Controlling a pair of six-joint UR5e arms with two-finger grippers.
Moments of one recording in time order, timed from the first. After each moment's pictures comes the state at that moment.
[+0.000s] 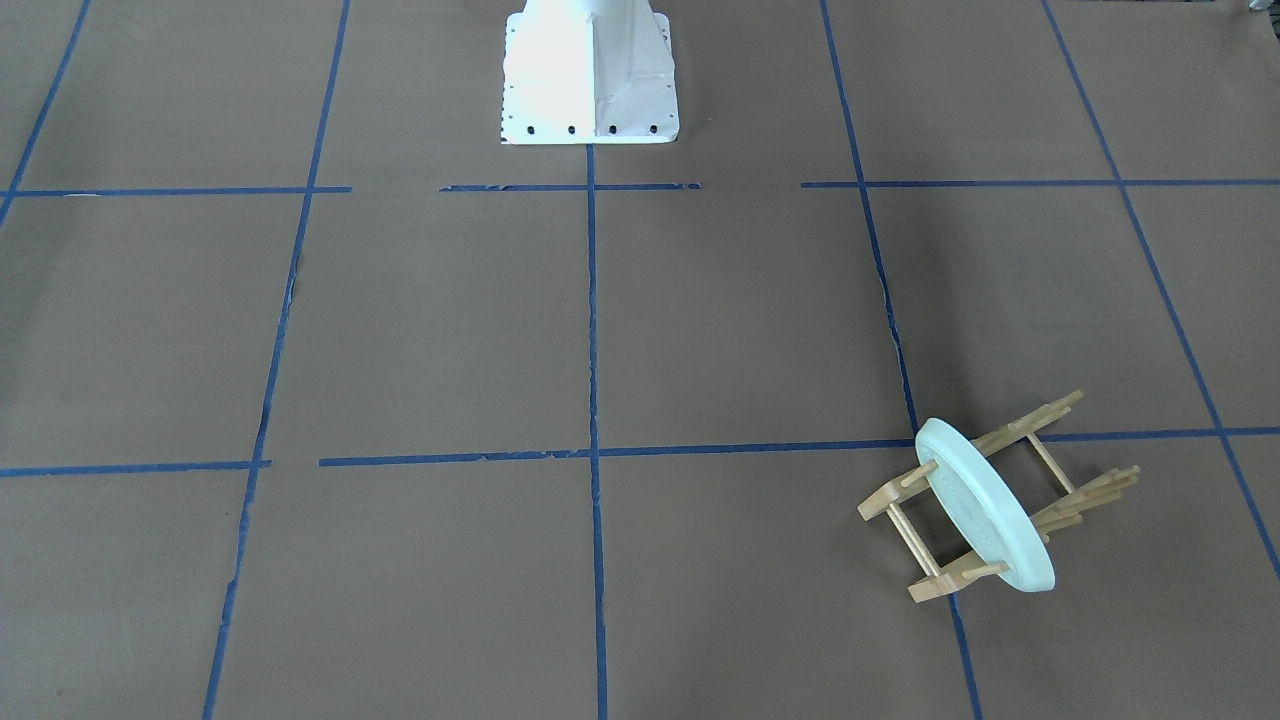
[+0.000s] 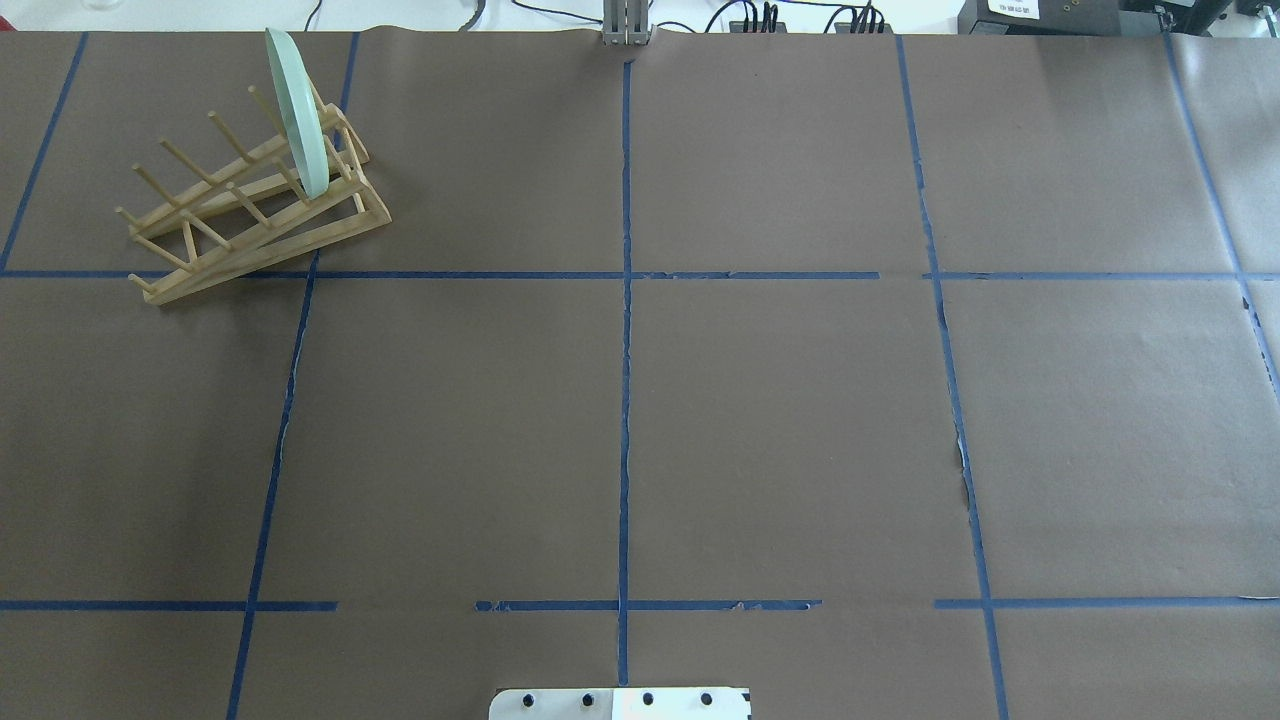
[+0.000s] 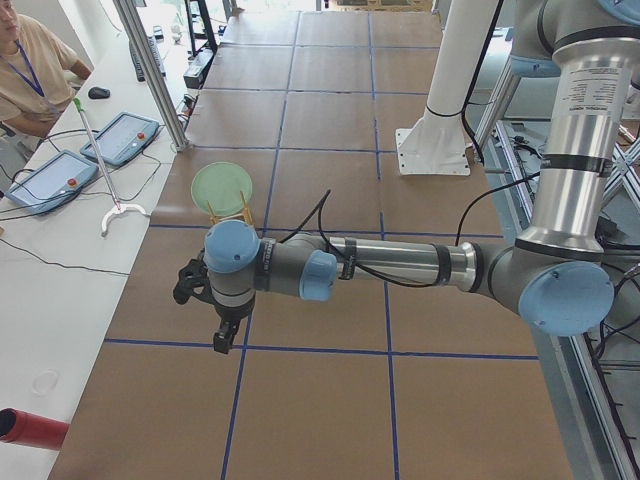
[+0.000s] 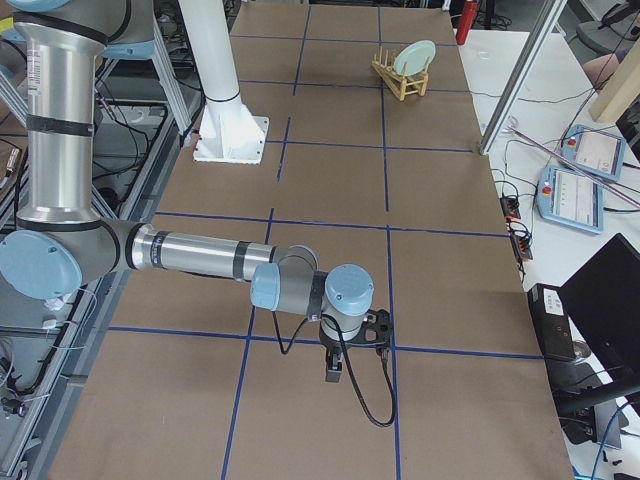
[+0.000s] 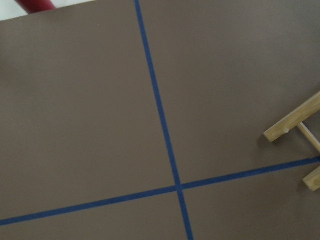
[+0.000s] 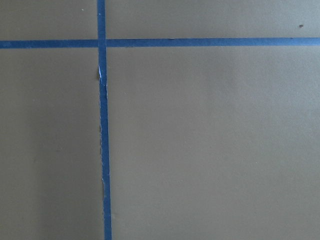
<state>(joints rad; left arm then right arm) -1.68 -1.60 -1.57 -1.67 -2.35 0.18 1.61 -1.67 1.60 -1.60 2.30 -0.07</state>
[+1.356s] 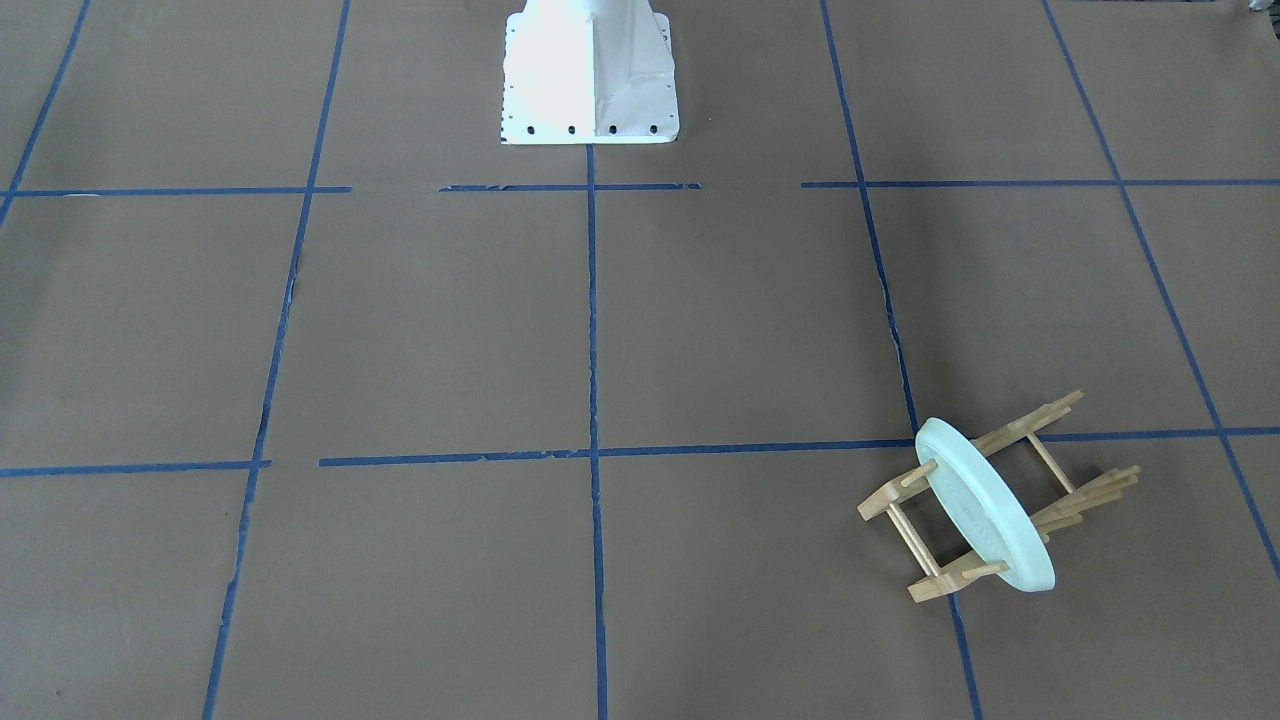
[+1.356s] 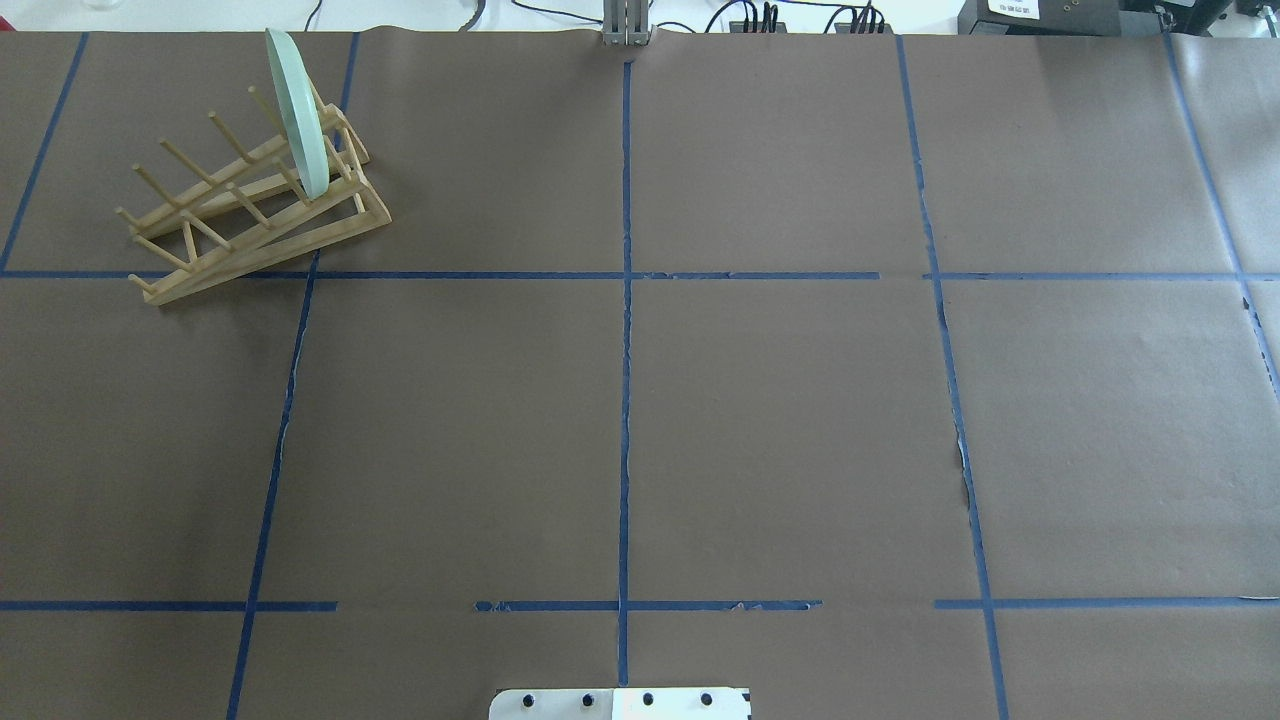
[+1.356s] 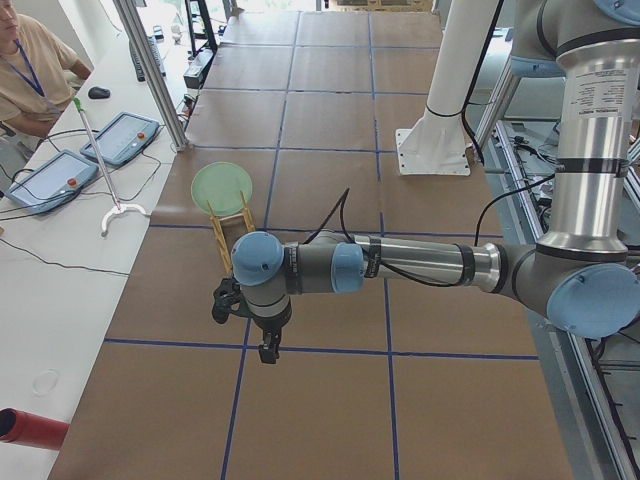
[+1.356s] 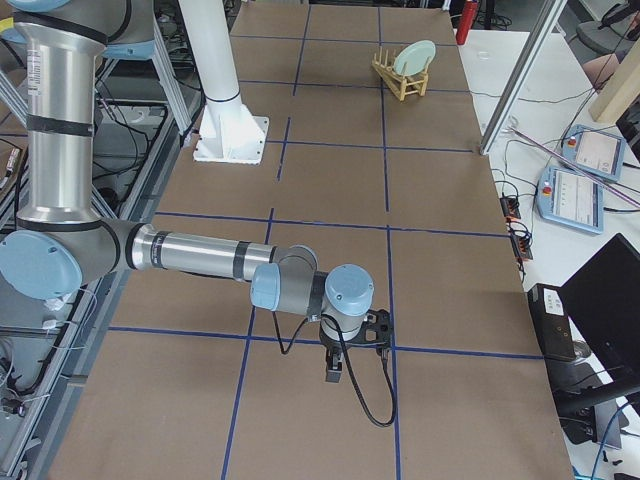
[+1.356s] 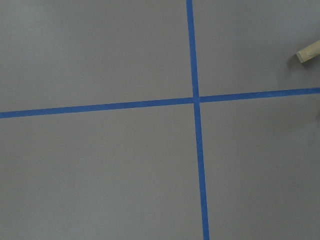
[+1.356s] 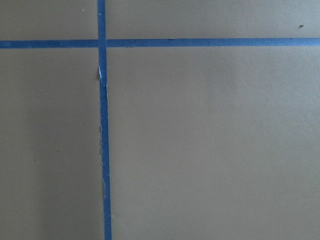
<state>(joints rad) -1.63 -1.56 -1.65 -1.45 -2.35 0.16 1.61 -1.67 1.60 -1.60 2.30 -0.07</state>
